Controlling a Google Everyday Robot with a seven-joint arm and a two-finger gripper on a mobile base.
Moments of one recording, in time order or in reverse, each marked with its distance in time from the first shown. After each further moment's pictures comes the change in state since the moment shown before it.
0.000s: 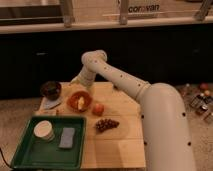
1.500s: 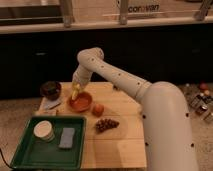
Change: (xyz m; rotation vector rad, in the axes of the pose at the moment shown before) arm -0.021 -0.023 -0.011 0.031 -0.012 -0.109
